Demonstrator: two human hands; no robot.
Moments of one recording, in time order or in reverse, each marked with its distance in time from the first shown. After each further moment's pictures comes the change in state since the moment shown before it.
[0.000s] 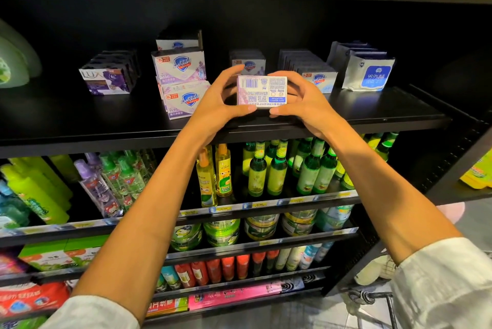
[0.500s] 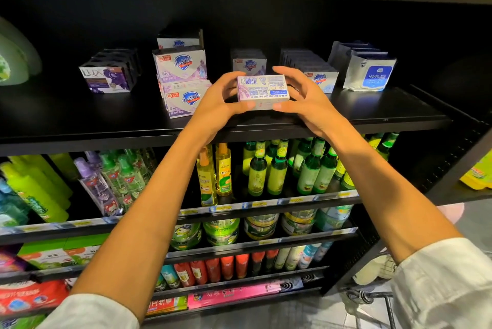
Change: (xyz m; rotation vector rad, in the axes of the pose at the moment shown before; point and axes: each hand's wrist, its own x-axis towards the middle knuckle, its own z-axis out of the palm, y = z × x) left_hand 0.005 -0.008 -0.001 0.021 0.020 -0.032; right_hand 0.001 -0.001 -0.002 0.047 -0.007 0.008
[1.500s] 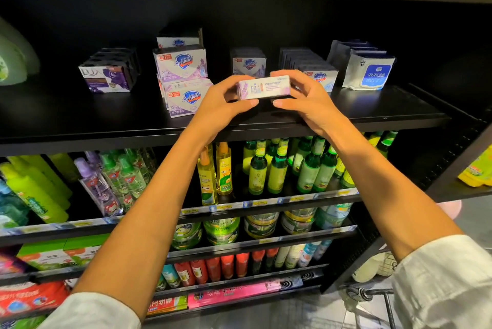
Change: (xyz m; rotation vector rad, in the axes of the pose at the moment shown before) left_hand -0.002 0.001 0.003 0.021 -0.001 0.102; right_hand 0.000 0.002 0.002 0.003 0.053 -0.046
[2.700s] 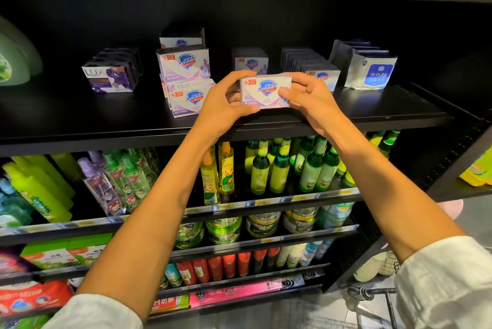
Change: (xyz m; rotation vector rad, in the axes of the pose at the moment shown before) left_hand -0.010 0.009 0.002 -0.101 0.029 0.005; right_hand 0.002 -0.002 0.004 0.079 0.065 0.090
